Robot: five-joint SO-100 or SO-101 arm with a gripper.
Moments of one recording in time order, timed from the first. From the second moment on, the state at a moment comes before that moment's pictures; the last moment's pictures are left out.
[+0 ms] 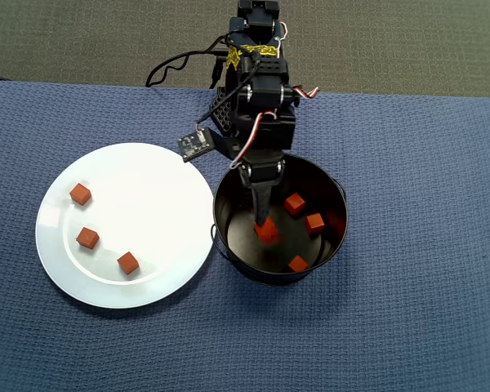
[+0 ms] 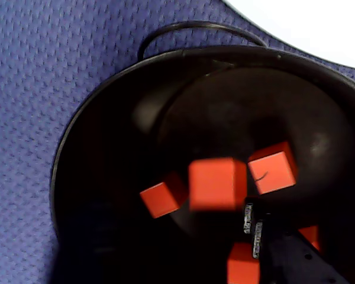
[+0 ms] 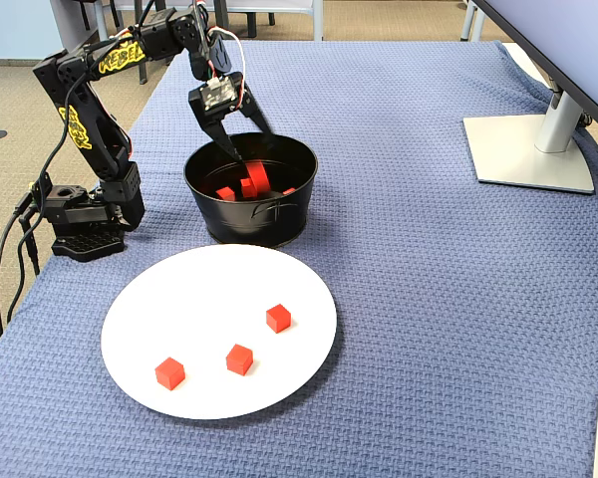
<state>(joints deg) -0.9 107.7 90.0 84.4 -19.4</state>
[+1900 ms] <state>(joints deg) 57.6 44.1 46.4 83.2 -30.1</state>
